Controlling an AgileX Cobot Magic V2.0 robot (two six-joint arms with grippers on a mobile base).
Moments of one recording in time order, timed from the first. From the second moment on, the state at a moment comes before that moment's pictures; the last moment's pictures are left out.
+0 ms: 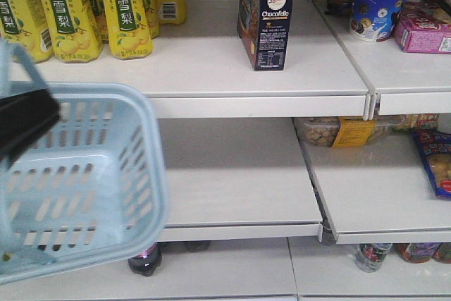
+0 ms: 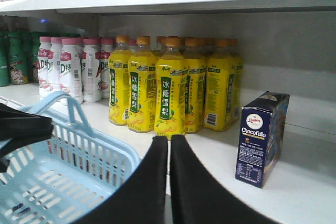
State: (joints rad) left arm -0.59 0.67 -0.65 -0.15 0.09 -1.04; right arm -0.11 0.53 -0.83 -1.79 -0.82 2.01
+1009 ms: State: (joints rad) left arm 0.01 -0.01 -0.01 -0.05 0.17 -0.01; right arm -0.11 0.53 -0.83 -1.79 -0.82 2.01
